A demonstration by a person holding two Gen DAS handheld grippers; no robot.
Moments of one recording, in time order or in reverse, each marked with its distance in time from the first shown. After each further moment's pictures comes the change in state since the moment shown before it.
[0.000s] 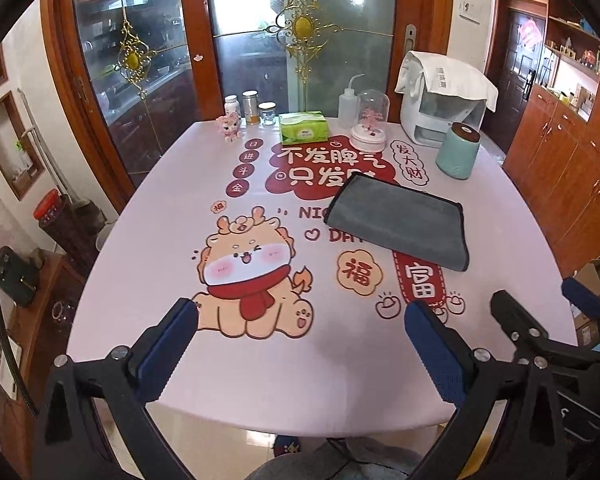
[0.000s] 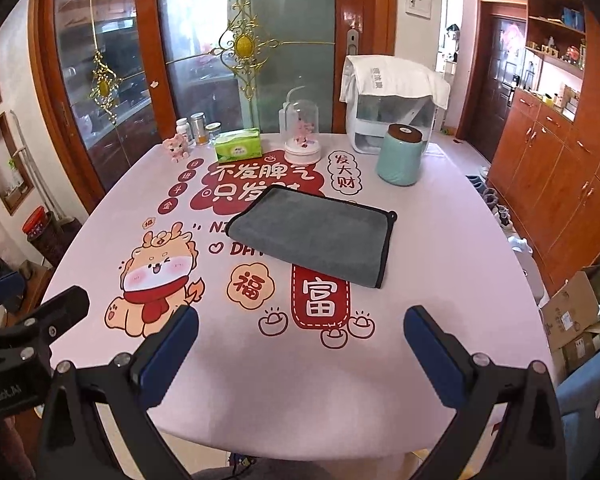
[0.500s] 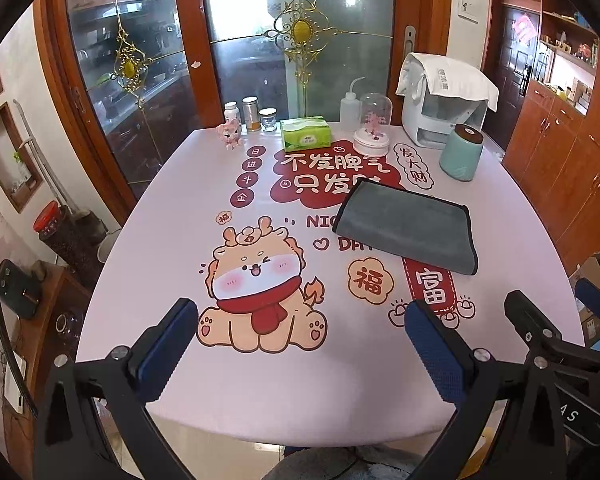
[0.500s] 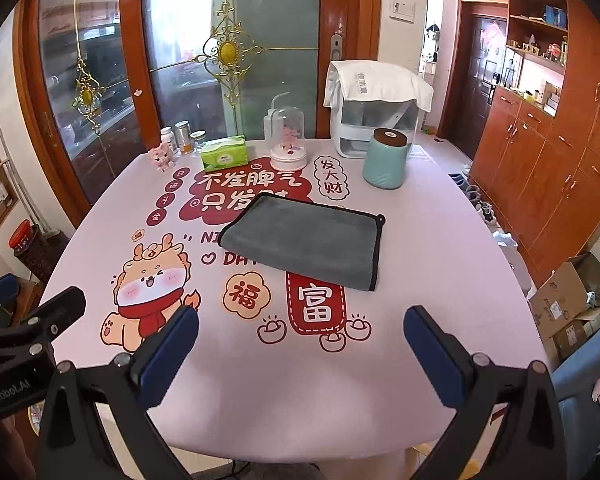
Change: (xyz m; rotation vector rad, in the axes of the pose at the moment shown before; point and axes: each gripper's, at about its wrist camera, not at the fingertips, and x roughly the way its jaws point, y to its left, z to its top) left arm 0.006 0.013 0.012 0.026 -0.013 -0.005; right arm -0.003 0.015 0.007 0.034 -0.010 -0.064
